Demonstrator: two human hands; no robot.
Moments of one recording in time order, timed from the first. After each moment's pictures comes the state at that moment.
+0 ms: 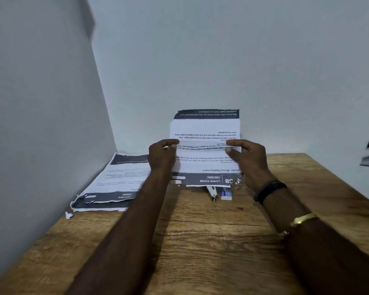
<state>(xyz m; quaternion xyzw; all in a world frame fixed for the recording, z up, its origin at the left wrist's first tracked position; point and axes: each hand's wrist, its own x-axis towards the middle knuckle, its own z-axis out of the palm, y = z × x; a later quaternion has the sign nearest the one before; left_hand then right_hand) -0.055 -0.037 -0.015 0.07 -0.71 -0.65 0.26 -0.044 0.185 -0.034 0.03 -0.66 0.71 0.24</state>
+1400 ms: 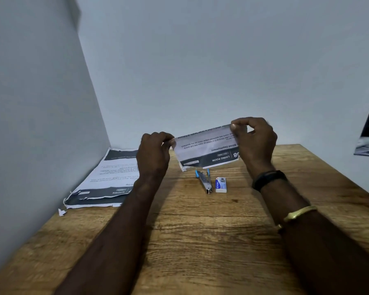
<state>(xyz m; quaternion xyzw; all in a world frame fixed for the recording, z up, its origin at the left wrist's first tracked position) -0.037 -0.052 -0.028 -0.08 -0.84 -0.29 0.44 -0.019 0.189 -0.002 0.00 -0.72 0.50 0.48</state>
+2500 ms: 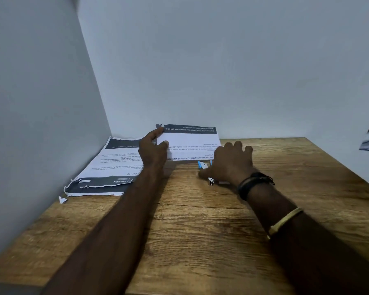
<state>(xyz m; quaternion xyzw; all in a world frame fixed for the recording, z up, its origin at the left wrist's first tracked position) -0.061 -0.055 -0.053 0.07 -0.70 -0.65 0.29 -0.004 0.135 -0.032 -0.01 -1.00 0.00 0.09</state>
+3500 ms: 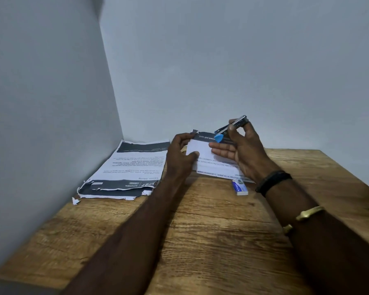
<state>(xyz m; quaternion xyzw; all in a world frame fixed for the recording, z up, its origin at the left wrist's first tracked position) -0.050 -0.034 -0.053 -0.10 -0.73 -0.62 0.28 -0.027 0.142 -0.006 0.12 -0.56 0.82 0.05</state>
